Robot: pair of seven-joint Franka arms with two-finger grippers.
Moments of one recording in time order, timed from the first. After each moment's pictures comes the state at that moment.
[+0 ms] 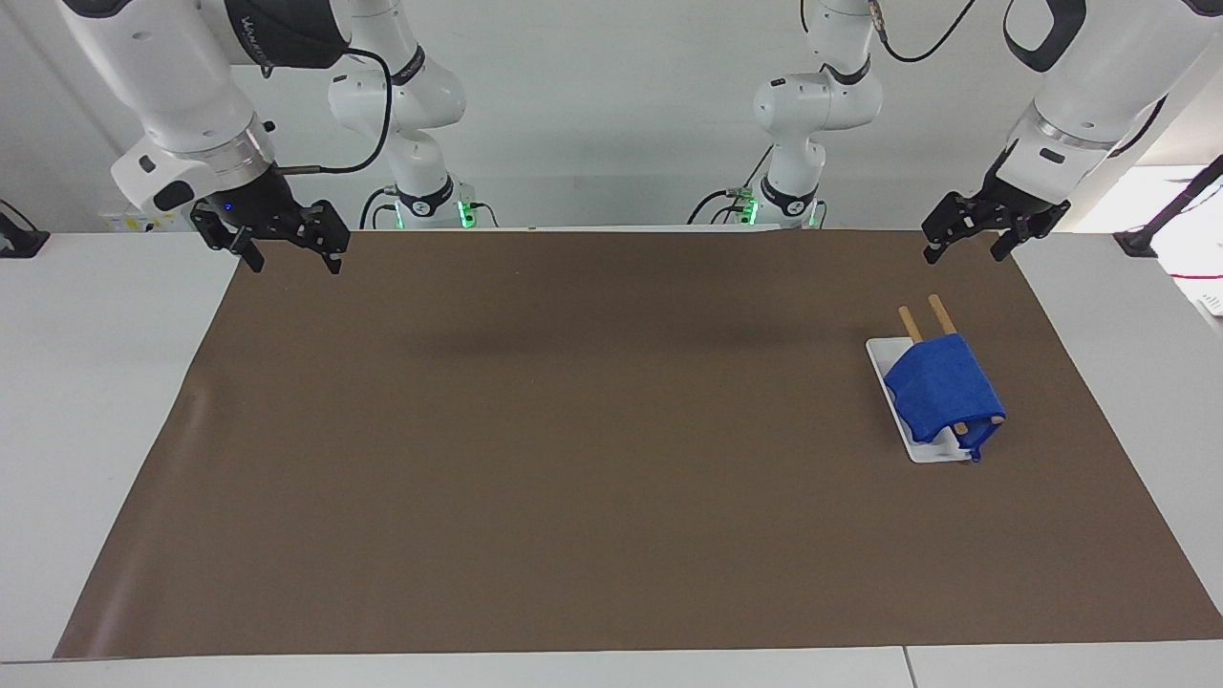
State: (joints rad) left arm 0.02 -0.03 -0.06 -1.59 -0.03 1.53 -0.01; right arm 0.07 0.05 -0.05 -1.49 -0.02 1.47 0.06
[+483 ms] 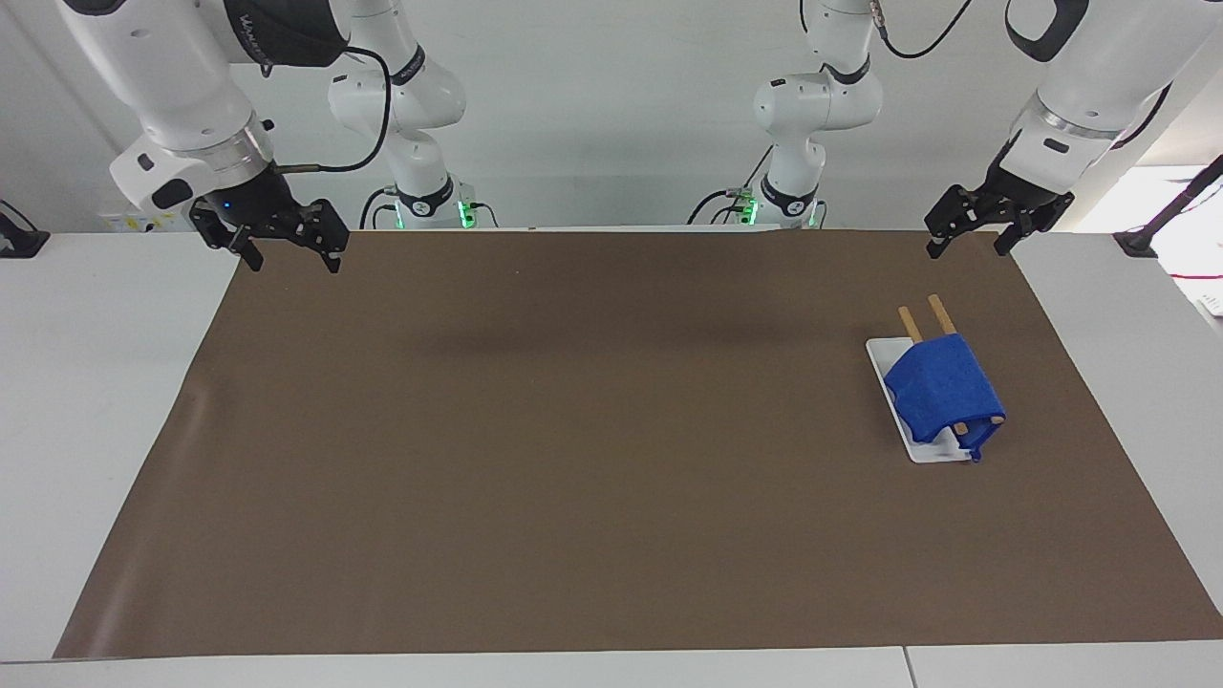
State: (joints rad) left arm 0.02 -0.04 -0.06 -1.59 -0.03 1.53 -0.01; right arm 0.06 0.05 -0.05 -1.49 -0.02 1.47 0.06
